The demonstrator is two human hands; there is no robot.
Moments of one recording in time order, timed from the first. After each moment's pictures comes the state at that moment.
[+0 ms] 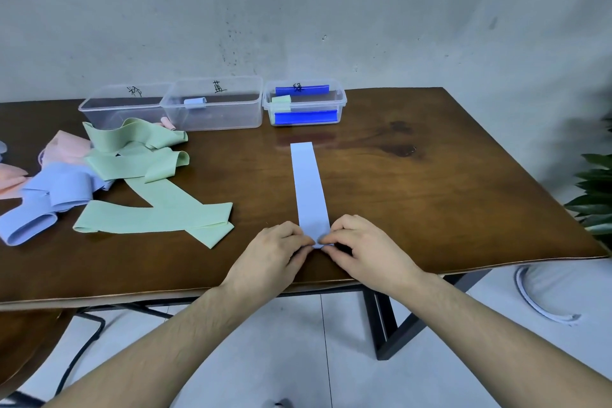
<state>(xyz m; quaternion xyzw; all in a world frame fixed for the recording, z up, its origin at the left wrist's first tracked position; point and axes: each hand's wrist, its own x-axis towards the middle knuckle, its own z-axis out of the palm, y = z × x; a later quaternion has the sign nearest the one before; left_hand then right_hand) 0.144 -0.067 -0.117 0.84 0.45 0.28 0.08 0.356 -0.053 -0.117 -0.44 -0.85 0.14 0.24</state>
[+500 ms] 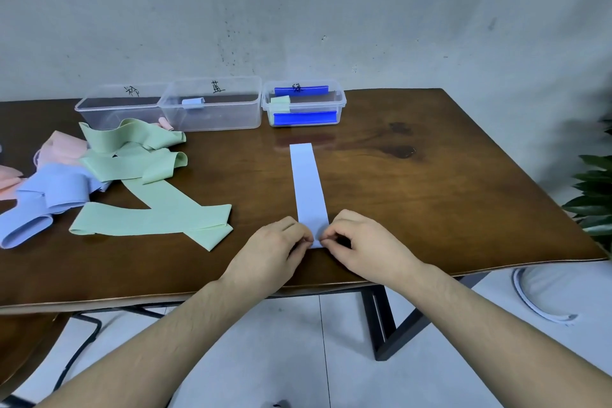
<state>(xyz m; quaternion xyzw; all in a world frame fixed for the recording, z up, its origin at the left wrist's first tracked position) 0.145 -0.057 -0.111 0.83 0.48 0.26 0.11 0.352 -0.043 -0.102 -0.49 -0.82 0.22 0.20</state>
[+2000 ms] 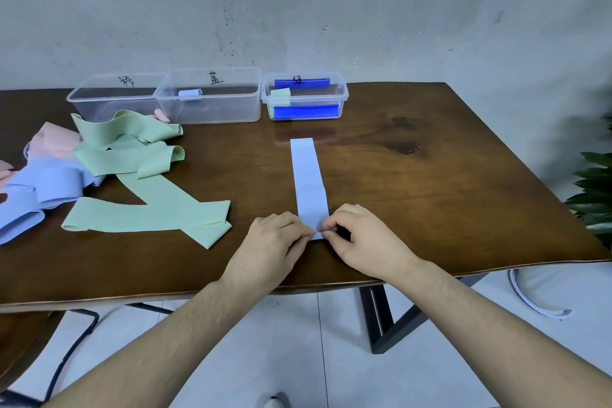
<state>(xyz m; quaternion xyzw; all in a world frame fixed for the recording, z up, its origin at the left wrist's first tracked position) 0.143 -0.053 -0.120 0.82 0.48 0.30 0.07 0.348 -0.033 -0.110 -0.50 -0.81 0.21 0.23</state>
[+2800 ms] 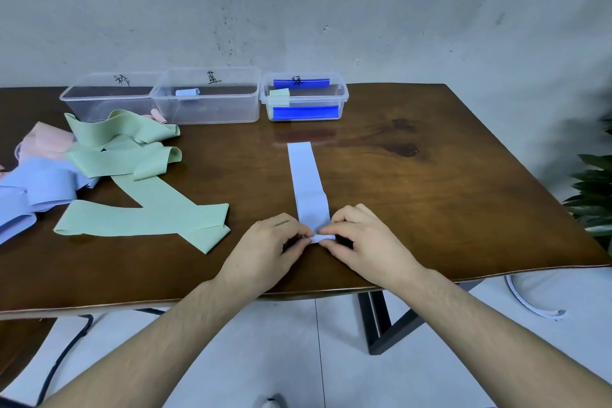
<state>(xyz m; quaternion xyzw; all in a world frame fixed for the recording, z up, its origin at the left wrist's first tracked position) 0.136 -0.045 -0.116 0.81 0.49 0.29 0.15 0.352 -0.033 -0.113 -0.47 -0.84 0.14 0.23</state>
